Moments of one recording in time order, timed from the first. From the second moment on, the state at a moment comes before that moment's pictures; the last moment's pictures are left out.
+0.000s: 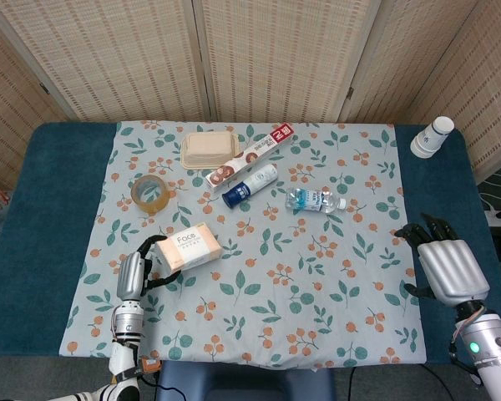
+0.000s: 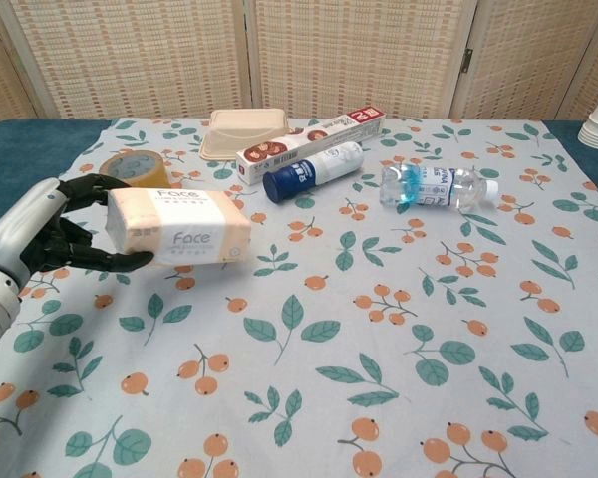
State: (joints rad) left arm -0.43 -1.89 -0.19 -1.33 1.15 1.42 -0.11; right arm 0.33 -0.67 0.08 -2.31 -1.17 1.23 -0.47
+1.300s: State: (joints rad) left arm -0.39 -1.75 -0.20 -1.40 1.18 1.21 -0.13; right arm 0.32 -0.66 0.08 -2.31 -1.19 1.25 -0.45
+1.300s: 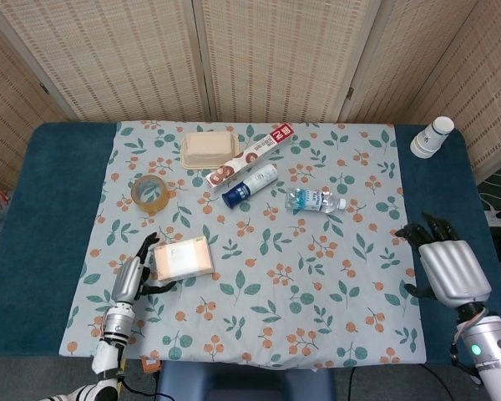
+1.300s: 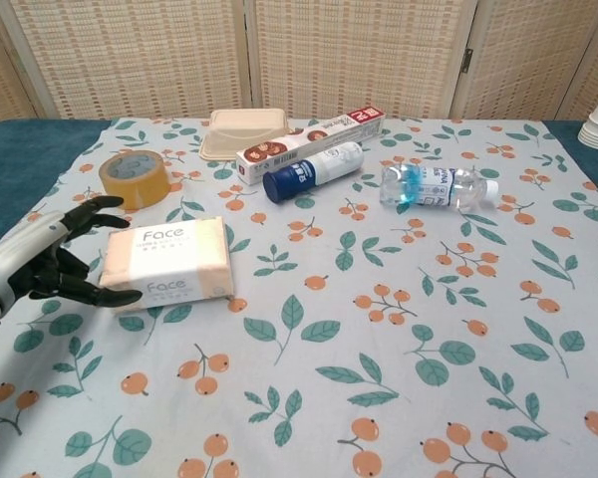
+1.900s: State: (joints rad) left arm -0.36 -1.41 -0.28 -1.79 1.15 1.25 -0.03; right arm 0.31 -0.63 0.09 -2.33 -1.23 1.26 -0.41
